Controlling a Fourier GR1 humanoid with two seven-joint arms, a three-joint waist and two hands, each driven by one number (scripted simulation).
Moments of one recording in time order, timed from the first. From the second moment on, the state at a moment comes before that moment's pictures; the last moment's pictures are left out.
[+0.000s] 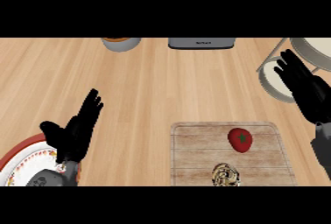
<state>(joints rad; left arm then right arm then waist) -0.11 0.36 -0.35 -1.52 0.40 0.38 0.04 -0.31 -0.52 0.06 -1.41 -0.45 0.00 0.12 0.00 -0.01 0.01</state>
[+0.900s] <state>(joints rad) -0.17 0.35 -0.37 -1.53 0.20 0.48 -0.03 0.09 -0.40 -0.12 -1.56 -0.95 0.62 -0.10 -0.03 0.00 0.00</state>
